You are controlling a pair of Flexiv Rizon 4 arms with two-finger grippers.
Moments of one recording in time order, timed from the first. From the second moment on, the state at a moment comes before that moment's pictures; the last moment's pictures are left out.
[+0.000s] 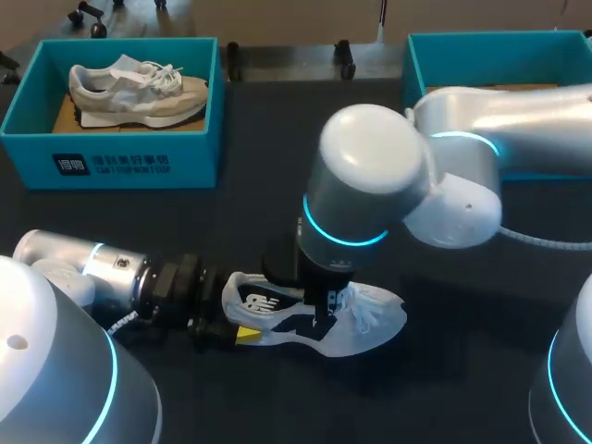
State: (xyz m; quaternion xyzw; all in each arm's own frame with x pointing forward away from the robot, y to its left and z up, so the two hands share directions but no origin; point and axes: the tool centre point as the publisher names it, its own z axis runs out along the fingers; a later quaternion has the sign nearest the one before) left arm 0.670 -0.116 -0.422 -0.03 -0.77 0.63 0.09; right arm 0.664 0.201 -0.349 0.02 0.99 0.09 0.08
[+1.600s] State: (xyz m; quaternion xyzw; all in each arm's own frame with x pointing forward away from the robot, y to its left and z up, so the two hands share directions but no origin) left arm 0.671 -0.117 -0.423 -0.03 -0.77 0.63 0.09; right arm 0.669 0.225 -0.322 -0.02 0.99 0.12 0.02
